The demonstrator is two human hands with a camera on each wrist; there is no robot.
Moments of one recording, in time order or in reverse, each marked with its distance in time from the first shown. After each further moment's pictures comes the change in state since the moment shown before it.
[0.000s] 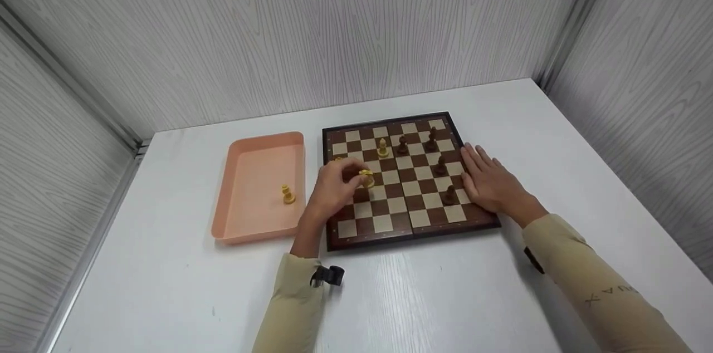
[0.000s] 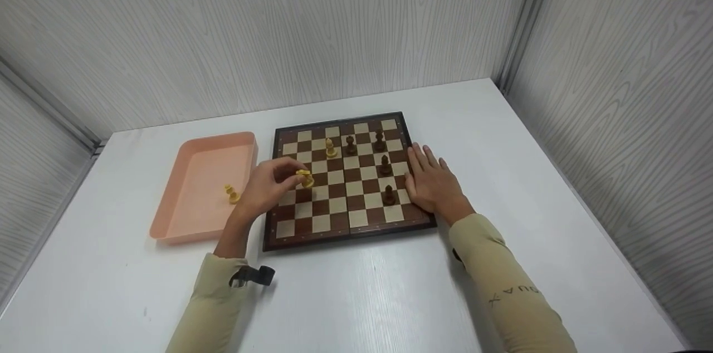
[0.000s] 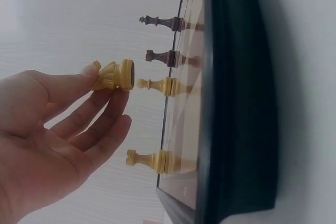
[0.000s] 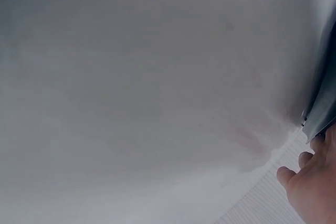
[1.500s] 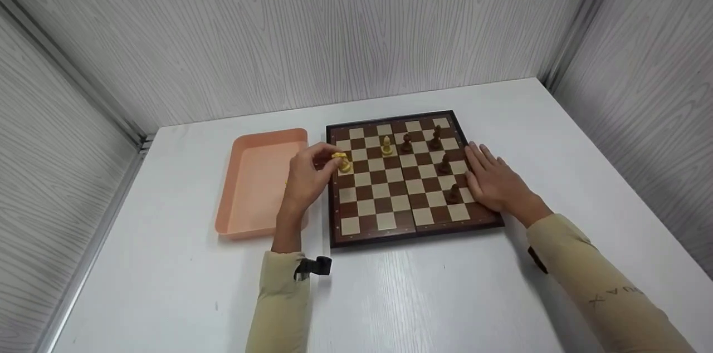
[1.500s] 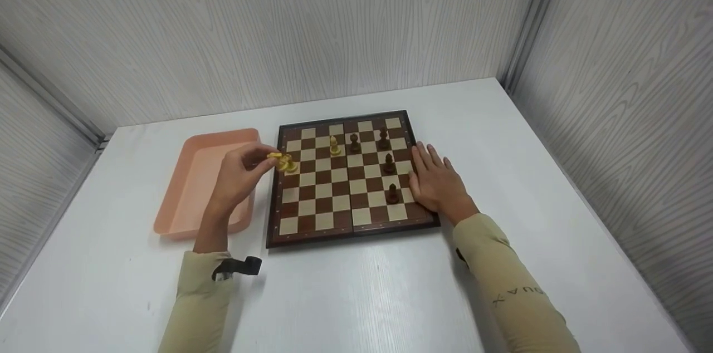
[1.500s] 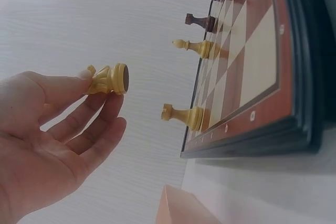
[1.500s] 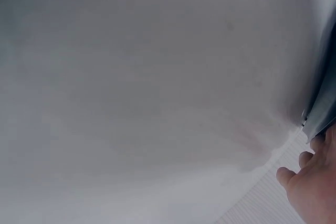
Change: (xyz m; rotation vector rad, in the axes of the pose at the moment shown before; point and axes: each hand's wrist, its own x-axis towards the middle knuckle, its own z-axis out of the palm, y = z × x) left_hand -0.007 -0.006 -0.043 -0.067 0.182 -0.026; right_hand -0.001 -0.002 -0.002 0.006 0.014 -0.020
